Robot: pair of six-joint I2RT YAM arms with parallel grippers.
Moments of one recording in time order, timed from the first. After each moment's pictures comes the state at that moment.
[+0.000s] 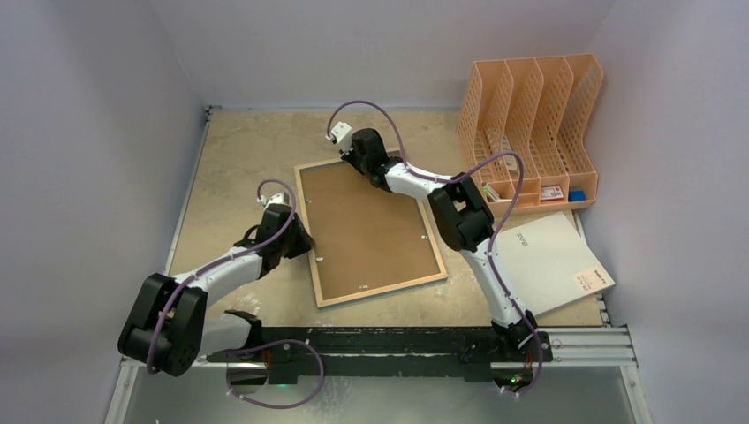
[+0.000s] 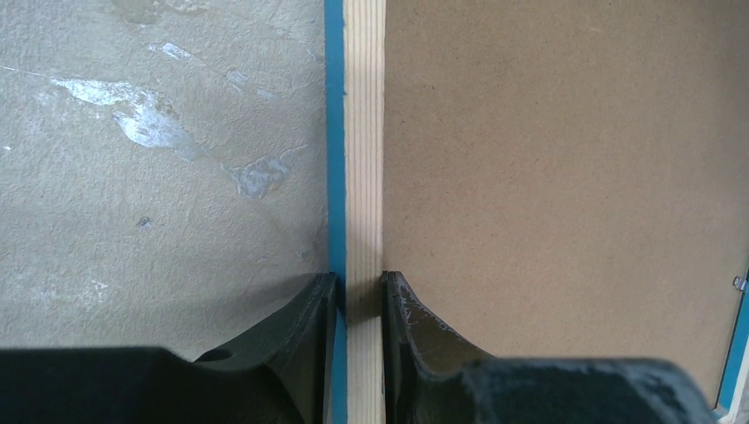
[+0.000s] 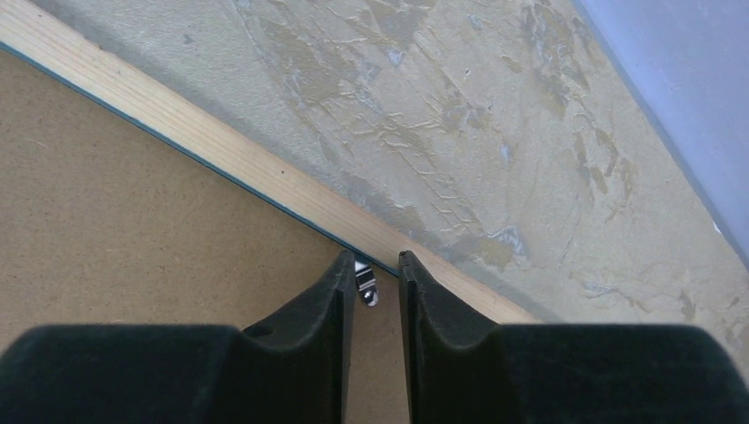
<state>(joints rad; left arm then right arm) -0.34 1.24 0.44 -0.03 -0.07 -0.70 0.64 2.45 1.89 0.02 0.16 -0.40</state>
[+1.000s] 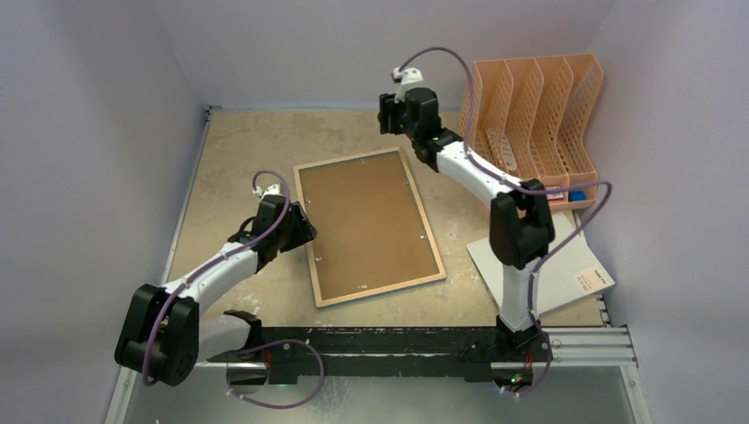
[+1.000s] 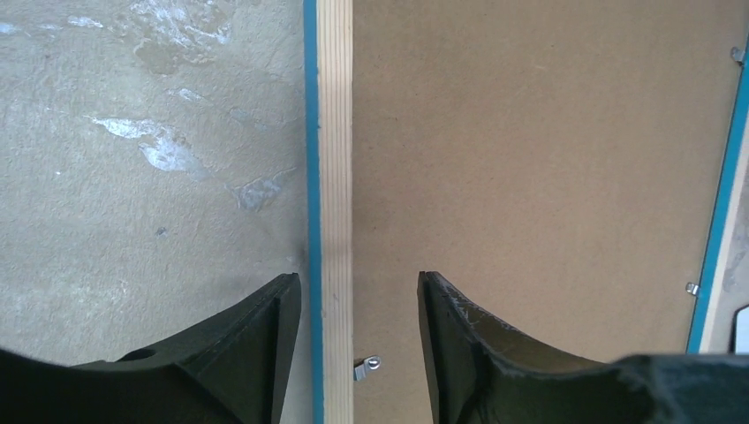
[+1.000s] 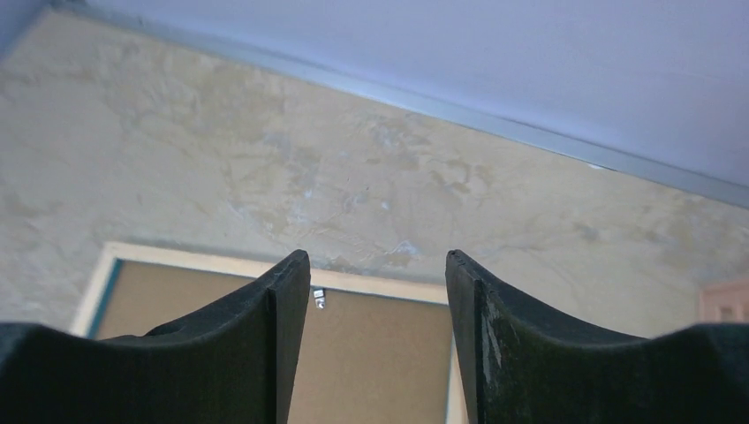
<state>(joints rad) -0.33 1.20 0.53 -0.15 -0.06 -0.69 0.51 2.07 1.72 0.05 0.08 0.08</state>
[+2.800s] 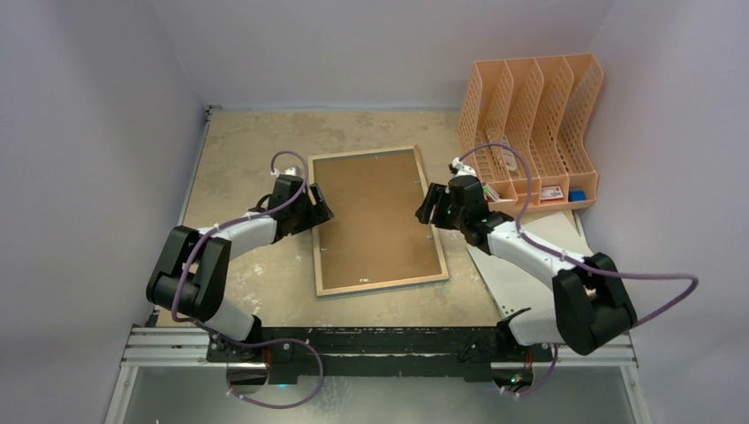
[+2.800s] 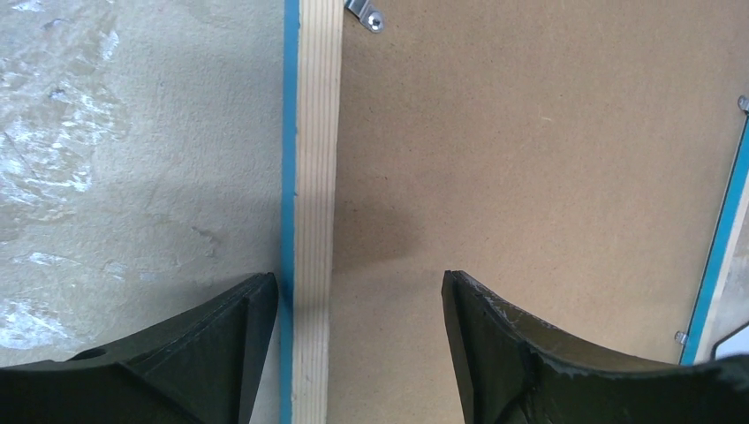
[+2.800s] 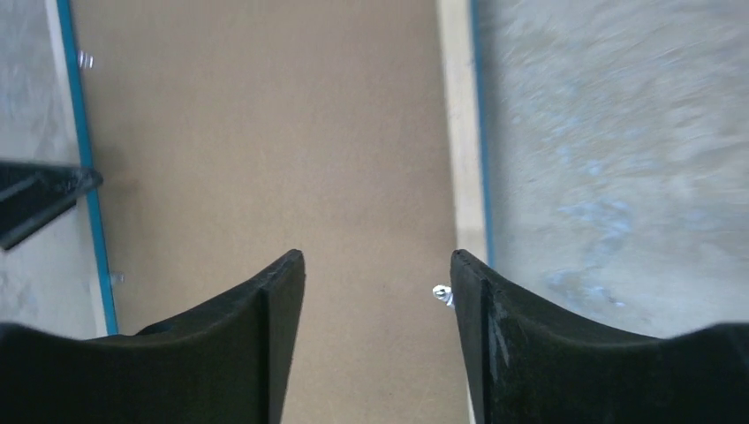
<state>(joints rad) -0.32 1.54 0.72 0.00 0.03 -0.68 0.45 1.38 0.71 -0.05 -0.03 0.59</state>
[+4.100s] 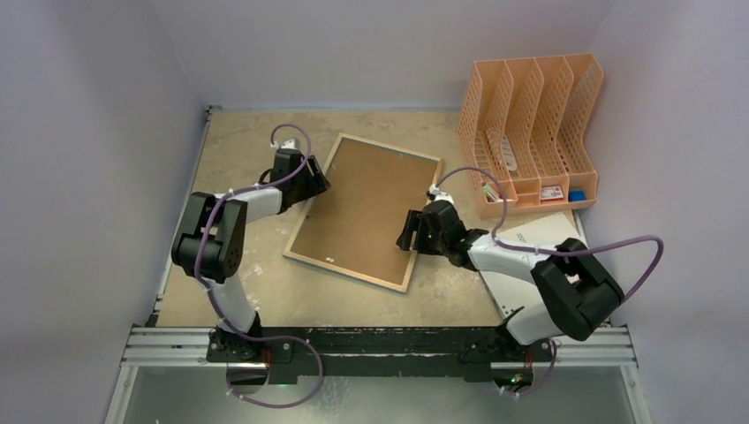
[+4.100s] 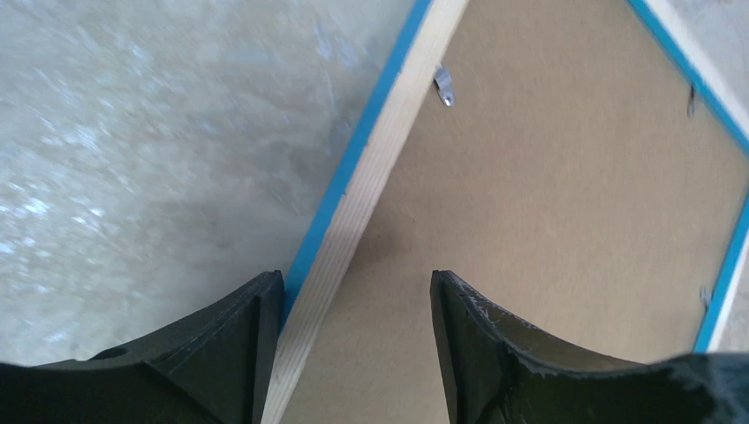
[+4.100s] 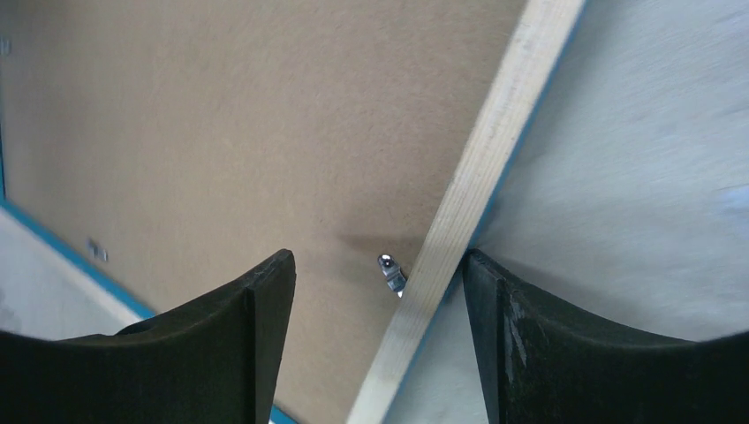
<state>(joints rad) -0.25 1.80 0.97 0.09 0.09 -0.61 0.62 1.45 0.61 0.04 0.01 0.72</state>
